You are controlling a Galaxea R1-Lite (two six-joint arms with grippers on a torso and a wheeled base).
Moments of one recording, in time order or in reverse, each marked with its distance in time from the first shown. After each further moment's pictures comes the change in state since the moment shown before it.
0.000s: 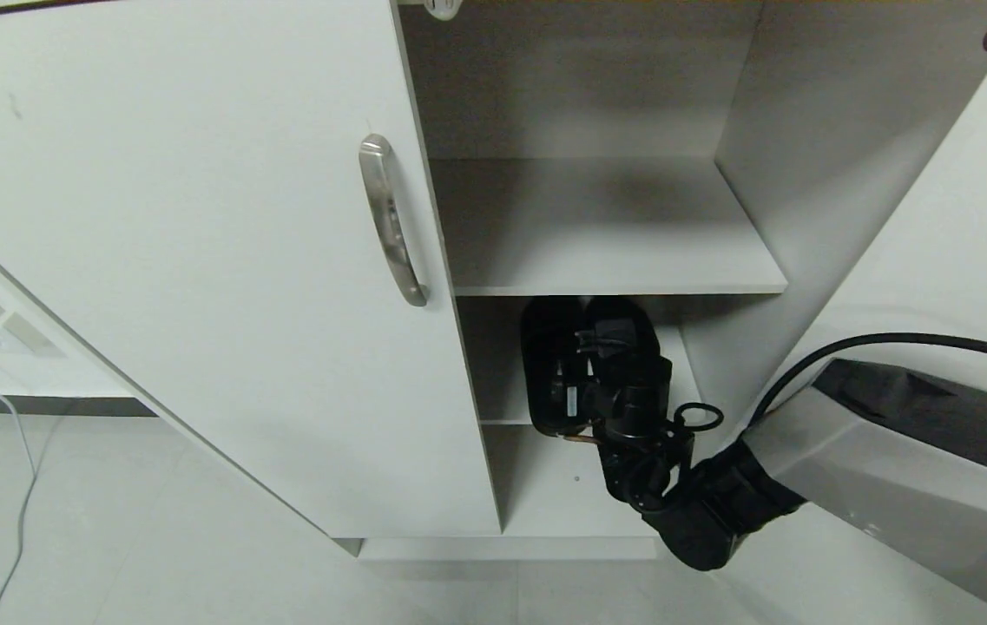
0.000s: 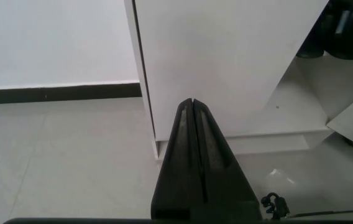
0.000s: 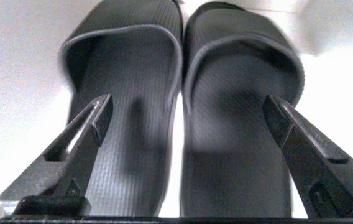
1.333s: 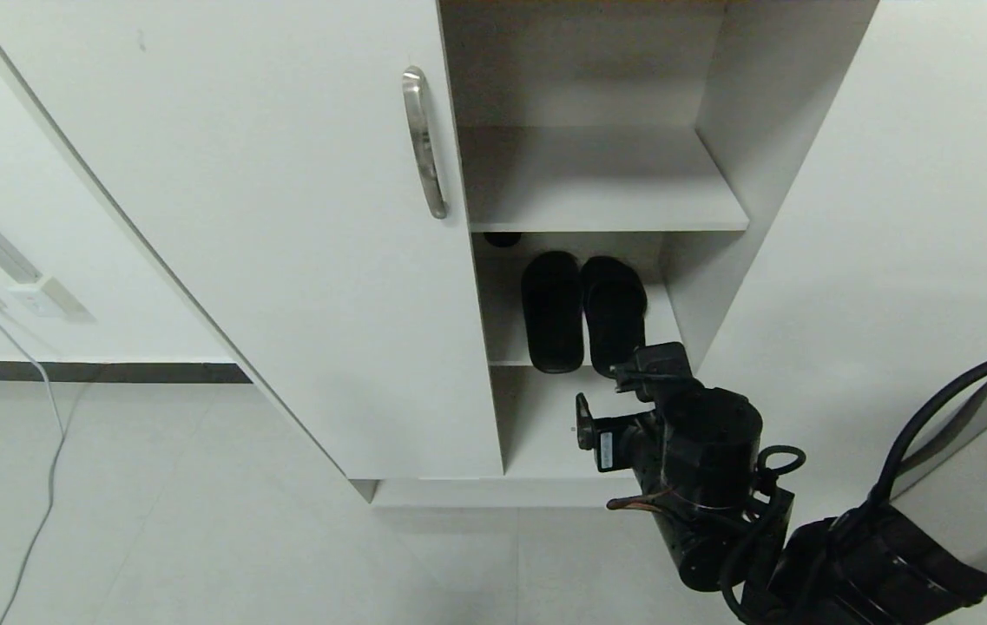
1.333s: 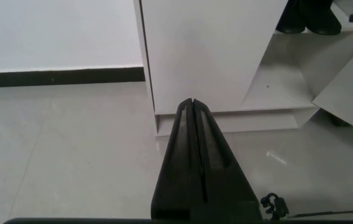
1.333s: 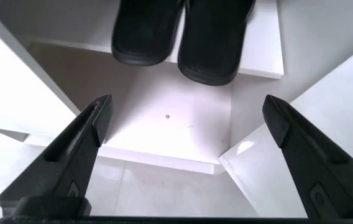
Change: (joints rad) left arm 0.000 0.000 0.000 0.000 0.000 -0.002; right arm 0.103 -0.260 0.391 -0.074 -0.026 0.001
